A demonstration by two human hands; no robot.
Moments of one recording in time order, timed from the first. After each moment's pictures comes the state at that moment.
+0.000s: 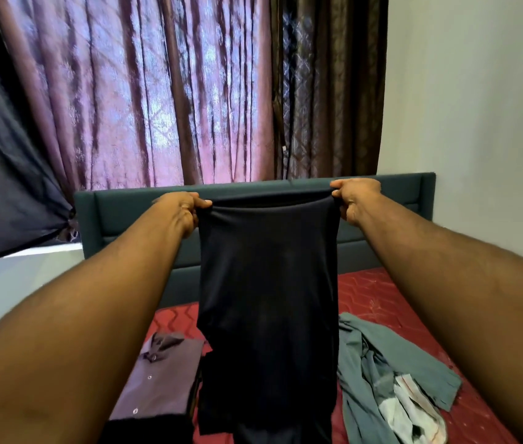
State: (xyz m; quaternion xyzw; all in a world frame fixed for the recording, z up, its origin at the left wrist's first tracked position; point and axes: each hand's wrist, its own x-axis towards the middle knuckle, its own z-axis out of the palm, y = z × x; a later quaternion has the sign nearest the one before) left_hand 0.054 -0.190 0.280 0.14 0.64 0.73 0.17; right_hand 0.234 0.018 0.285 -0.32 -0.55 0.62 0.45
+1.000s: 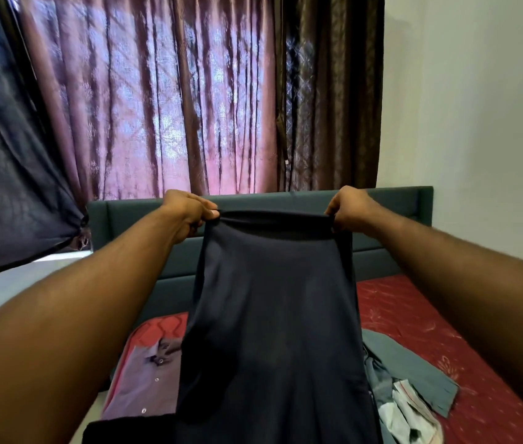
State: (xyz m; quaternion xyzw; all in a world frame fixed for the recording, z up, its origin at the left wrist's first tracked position) left_hand 0.097 -0.234 0.293 0.22 0.74 0.64 0.03; right_hand 0.280 -0.006 0.293 -0.28 -0.91 0.17 0.26
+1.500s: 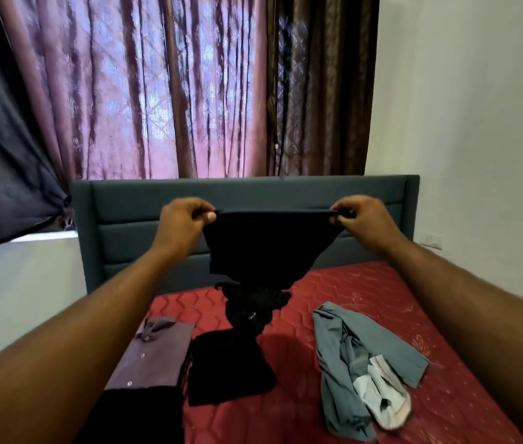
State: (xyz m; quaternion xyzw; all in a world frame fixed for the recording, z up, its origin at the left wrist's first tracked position) left_hand 0.119 -0.234 0.218 0.42 0.72 0.49 -0.24; right_hand 0.329 0.018 0.229 -0.15 -0.88 0.14 0.43
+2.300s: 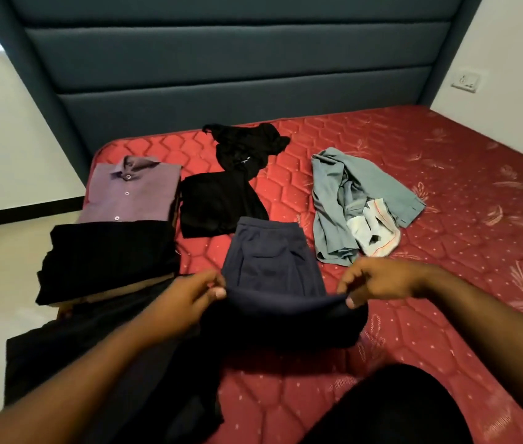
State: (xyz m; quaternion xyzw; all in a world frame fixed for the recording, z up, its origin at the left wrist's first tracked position) left_hand 0.200 -0.308 -0.122 0.51 0.76 0.36 0.18; right_hand 0.411 -0.009 -0.062 -0.14 -0.87 0.41 -0.24
